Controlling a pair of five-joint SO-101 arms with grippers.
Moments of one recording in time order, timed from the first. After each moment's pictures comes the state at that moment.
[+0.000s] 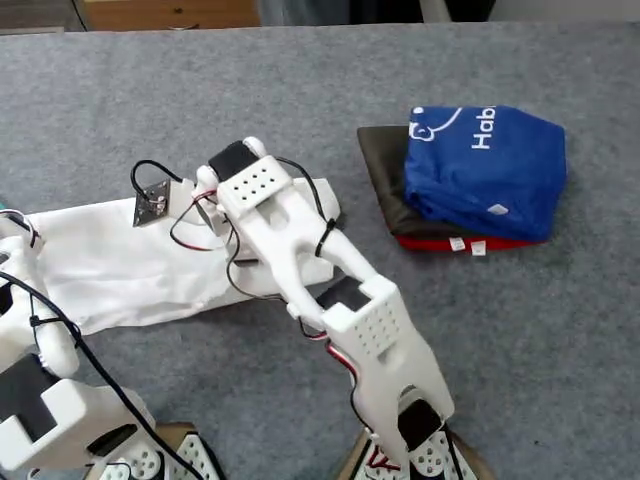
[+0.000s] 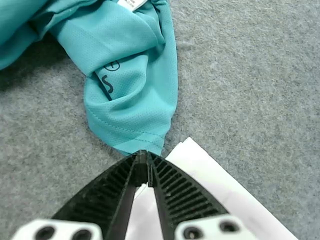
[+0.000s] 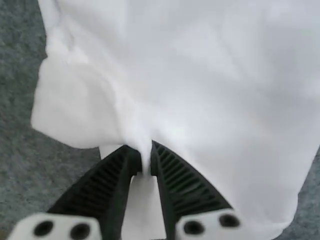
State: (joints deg) left arm -44.8 -5.1 44.4 10.2 16.1; right arm -38.3 43.1 -38.1 95.2 56.1
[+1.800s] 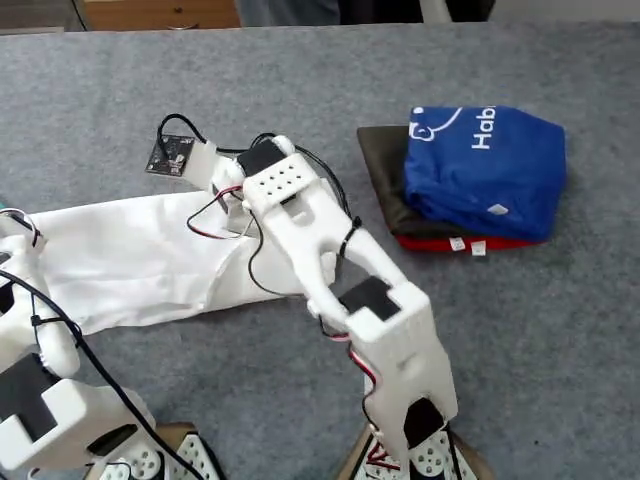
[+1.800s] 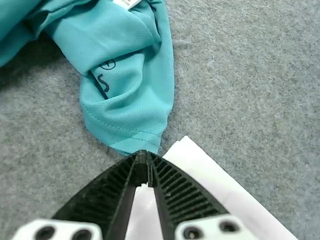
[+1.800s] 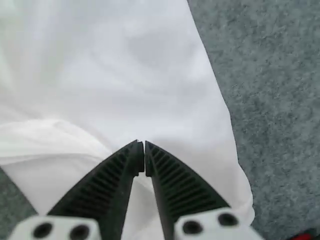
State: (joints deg) left arm -44.4 -5.1 44.4 10.2 16.1; right arm -33.8 34.8 -22.5 71.4 43.1
